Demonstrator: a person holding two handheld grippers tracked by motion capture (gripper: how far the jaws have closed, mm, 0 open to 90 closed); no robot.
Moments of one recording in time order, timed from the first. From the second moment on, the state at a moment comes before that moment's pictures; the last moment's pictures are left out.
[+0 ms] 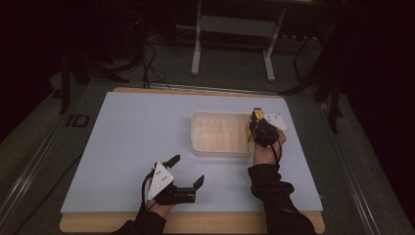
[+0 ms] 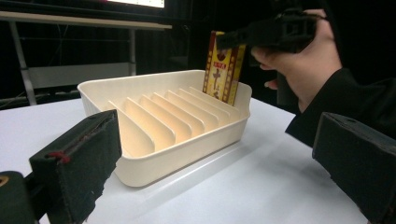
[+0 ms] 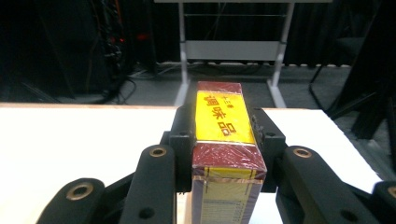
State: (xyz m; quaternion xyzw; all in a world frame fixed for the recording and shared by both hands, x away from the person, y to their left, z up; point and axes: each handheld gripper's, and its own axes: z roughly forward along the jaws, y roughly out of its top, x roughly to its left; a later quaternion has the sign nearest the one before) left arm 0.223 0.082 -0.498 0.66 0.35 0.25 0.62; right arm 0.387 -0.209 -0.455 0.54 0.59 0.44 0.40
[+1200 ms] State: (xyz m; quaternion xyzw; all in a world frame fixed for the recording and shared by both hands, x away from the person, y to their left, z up) left arm 0.221 0.083 -0.497 0.66 0.35 0.24 0.62; right arm 0.380 -0.225 -0.437 0.48 0.66 0.48 0.33
